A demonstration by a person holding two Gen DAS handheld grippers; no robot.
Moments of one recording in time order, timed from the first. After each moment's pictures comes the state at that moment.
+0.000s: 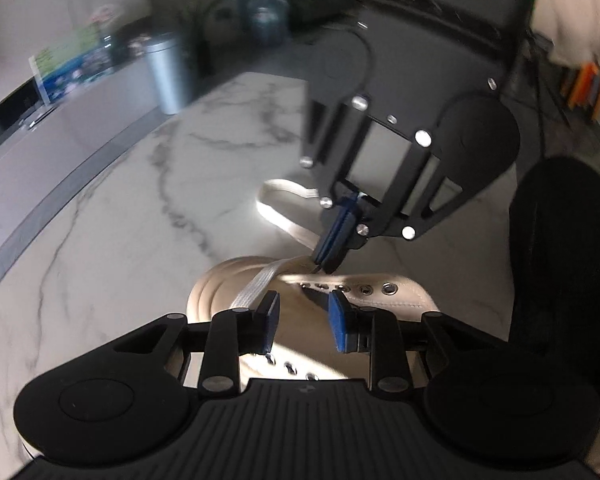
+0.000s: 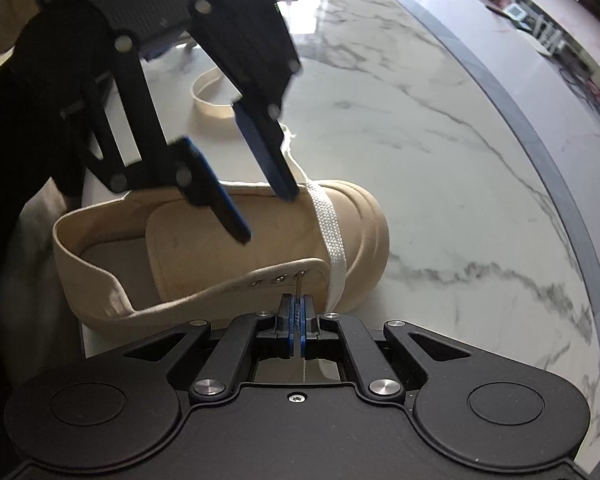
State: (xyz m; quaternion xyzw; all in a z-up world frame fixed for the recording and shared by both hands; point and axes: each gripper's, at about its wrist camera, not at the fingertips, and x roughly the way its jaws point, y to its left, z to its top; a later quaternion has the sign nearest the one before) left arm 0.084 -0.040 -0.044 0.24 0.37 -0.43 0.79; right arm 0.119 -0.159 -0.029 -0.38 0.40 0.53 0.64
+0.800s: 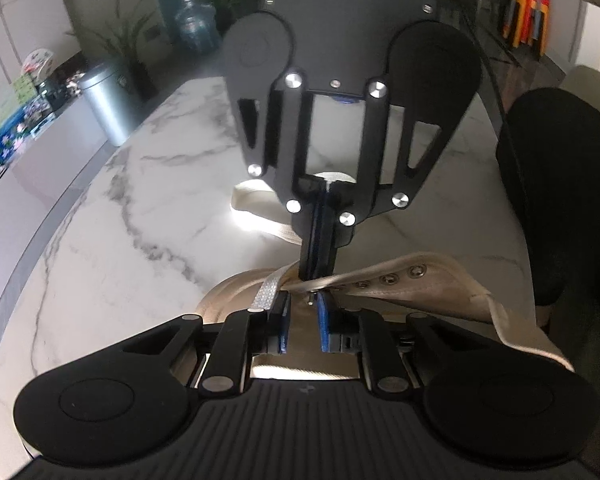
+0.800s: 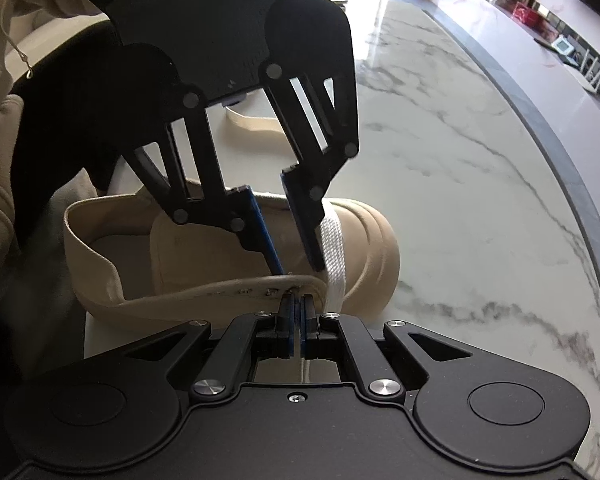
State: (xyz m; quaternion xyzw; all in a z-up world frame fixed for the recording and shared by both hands) left arm 0.099 -0.052 -0.070 0.32 0.34 -0.50 0.74; right arm 0.133 -0.176 -0.031 -0.36 0.37 0.61 0.60
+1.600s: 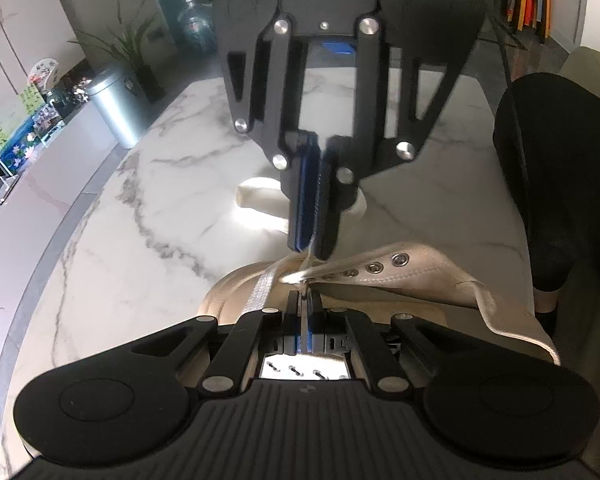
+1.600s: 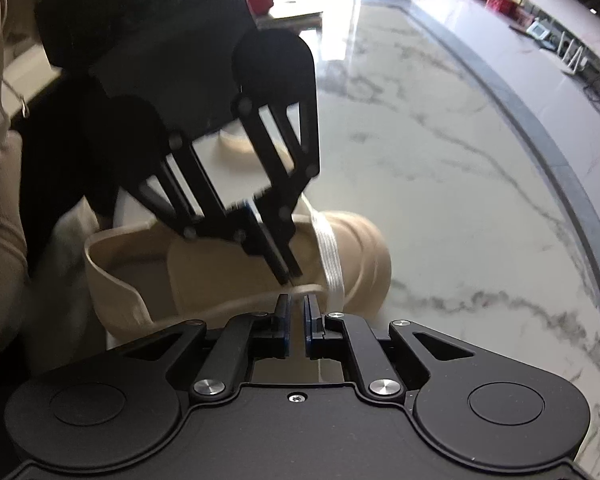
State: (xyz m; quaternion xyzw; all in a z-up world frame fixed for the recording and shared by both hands) left arm 0.081 -0.043 -0.053 0.34 0.33 -0.47 0.74; right arm 0.132 -0.192 0.010 -0.34 0.38 0.59 0.63
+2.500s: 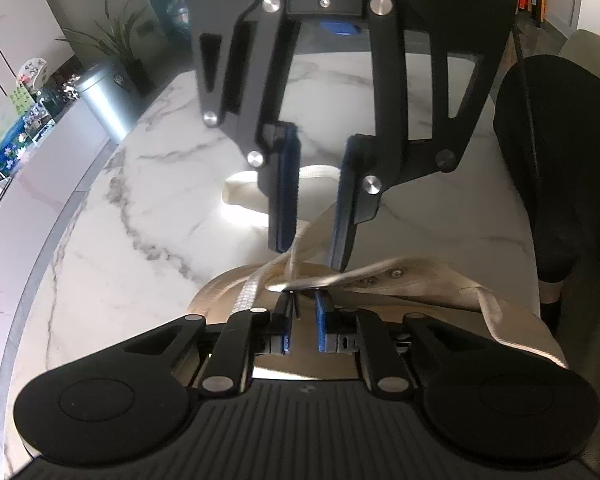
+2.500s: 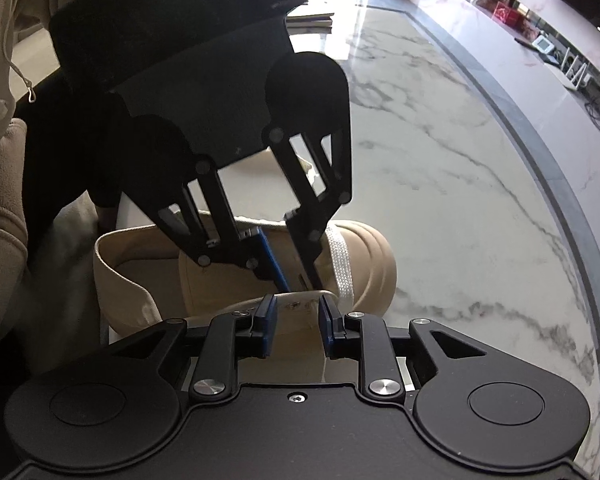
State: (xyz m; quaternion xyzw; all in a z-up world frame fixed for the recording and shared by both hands) left arm 0.087 -0.063 -0.071 0.36 0.34 -0.47 0.73; right arm 0.130 -0.202 0.012 -0.36 0.37 0.58 0.63
